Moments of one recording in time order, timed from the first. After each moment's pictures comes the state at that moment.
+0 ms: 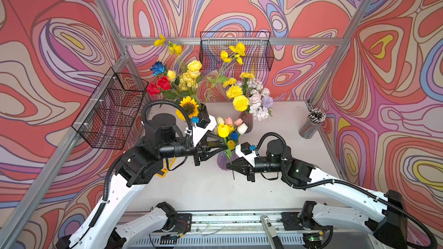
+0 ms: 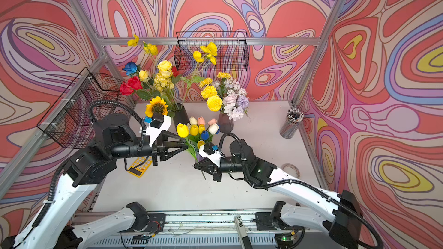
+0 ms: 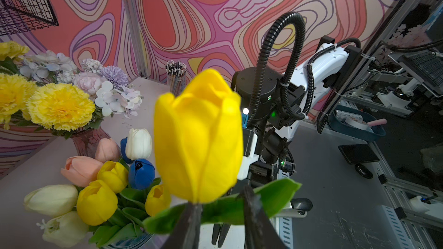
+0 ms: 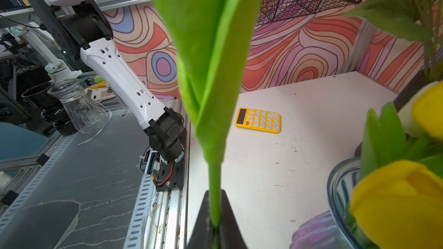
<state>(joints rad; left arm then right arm) -0.61 0.97 1.41 -0.74 0.69 0.04 0.92 1.08 0.82 0.03 -0.56 -0.03</state>
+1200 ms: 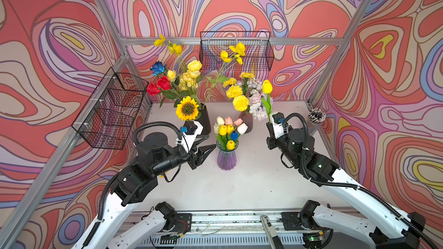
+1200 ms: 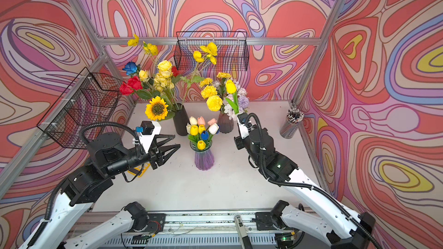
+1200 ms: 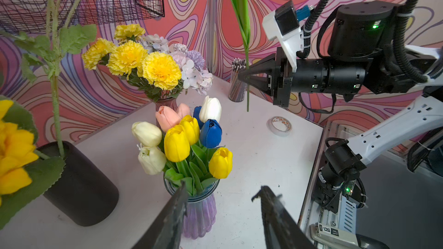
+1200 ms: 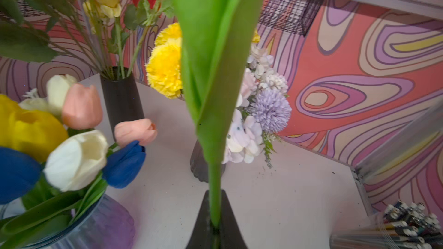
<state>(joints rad) -0.61 0.77 1.15 -0.62 0.31 -0.04 0.69 0.96 0.95 -0.22 0.40 -0.09</state>
